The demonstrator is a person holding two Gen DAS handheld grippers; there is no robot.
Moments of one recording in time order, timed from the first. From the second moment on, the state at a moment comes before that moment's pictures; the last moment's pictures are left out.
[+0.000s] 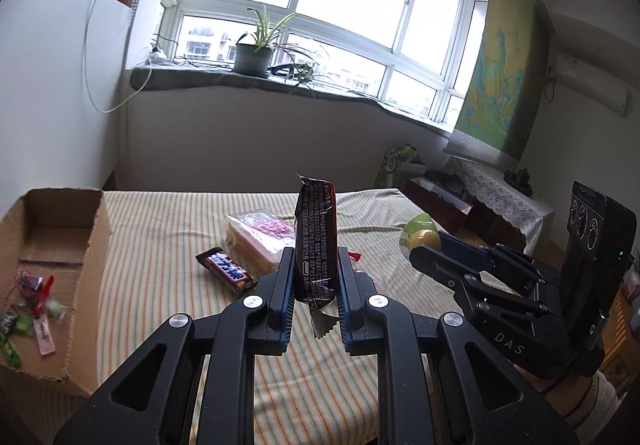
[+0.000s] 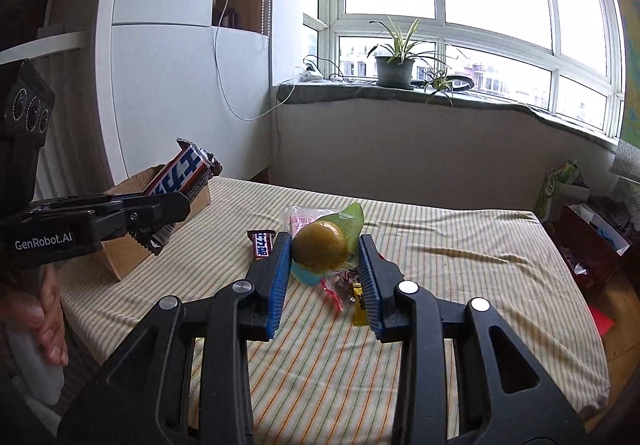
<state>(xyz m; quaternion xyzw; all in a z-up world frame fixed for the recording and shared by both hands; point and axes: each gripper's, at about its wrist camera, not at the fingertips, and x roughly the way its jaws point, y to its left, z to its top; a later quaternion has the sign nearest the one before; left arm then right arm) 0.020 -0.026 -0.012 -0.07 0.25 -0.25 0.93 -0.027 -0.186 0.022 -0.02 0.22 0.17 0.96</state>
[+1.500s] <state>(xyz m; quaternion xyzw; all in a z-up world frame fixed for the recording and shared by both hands) 0.010 0.177 -0.049 -0.13 0.24 -0.03 0.96 0.008 0.087 0.022 -0.13 0.22 0.39 0.88</state>
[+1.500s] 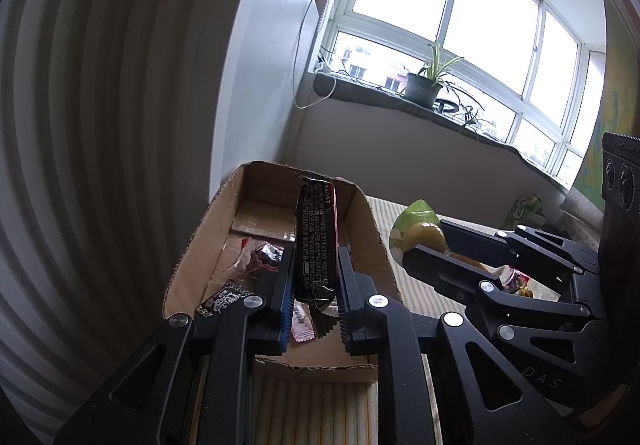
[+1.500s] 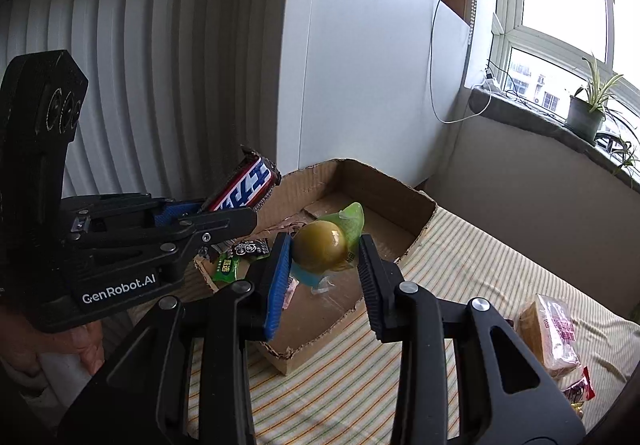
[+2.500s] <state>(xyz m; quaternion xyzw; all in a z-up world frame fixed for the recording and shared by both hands) 0.023 0.201 -0.048 -0.22 0.35 -0.02 0.91 0.021 0.057 0.006 -0.10 0.23 0.36 0.90</state>
